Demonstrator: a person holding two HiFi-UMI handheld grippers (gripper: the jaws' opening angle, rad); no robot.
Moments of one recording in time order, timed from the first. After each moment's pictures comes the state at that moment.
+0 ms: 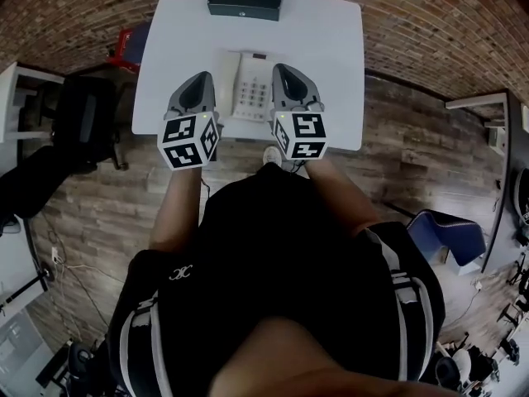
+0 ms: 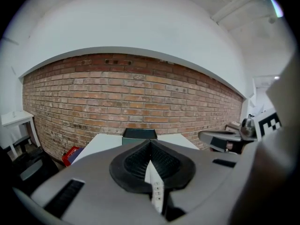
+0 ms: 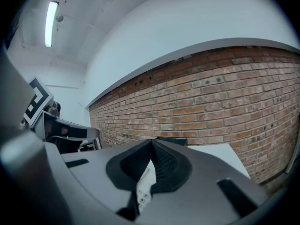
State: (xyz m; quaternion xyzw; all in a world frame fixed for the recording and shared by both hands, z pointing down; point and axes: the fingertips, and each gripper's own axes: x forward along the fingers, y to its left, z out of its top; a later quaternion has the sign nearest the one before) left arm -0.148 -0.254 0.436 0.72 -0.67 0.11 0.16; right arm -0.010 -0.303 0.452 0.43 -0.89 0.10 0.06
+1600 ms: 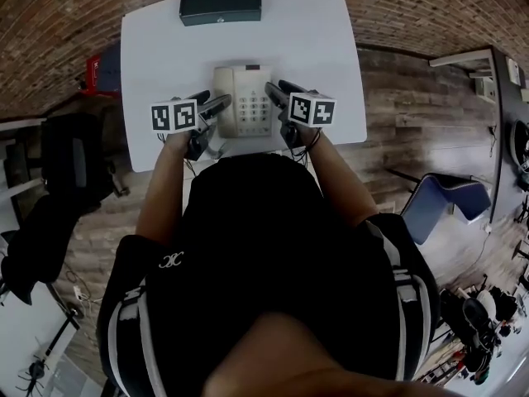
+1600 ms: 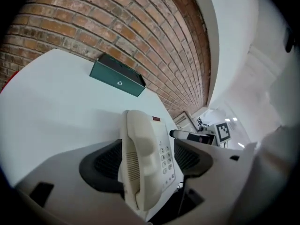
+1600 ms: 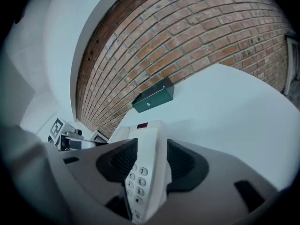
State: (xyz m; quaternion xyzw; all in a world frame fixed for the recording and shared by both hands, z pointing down) left arm -0.161 -0.320 0.620 0.78 -0.36 0.15 0.49; right arm -0.024 -0.353 0.640 0.40 -0.80 0.43 0.13
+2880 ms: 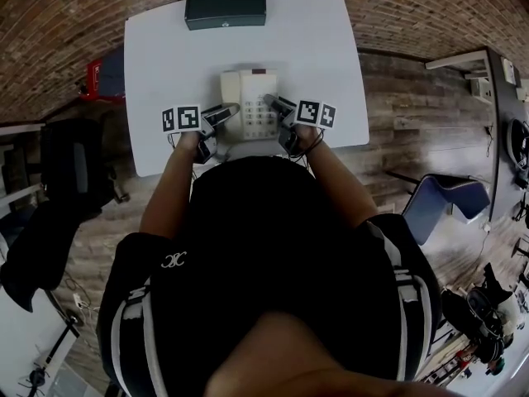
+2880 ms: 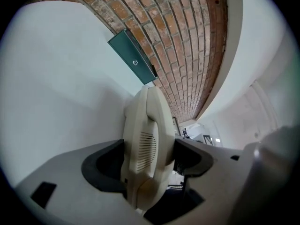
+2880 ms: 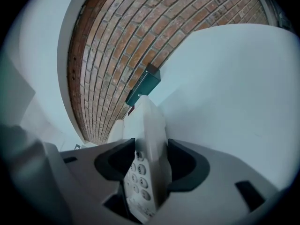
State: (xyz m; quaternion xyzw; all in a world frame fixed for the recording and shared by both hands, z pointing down) left arm -0.156 -0.303 0.668 0.74 -0.28 0.07 0.61; right arm -0.040 -0.329 0.685 0.36 -0.73 0.58 0.06
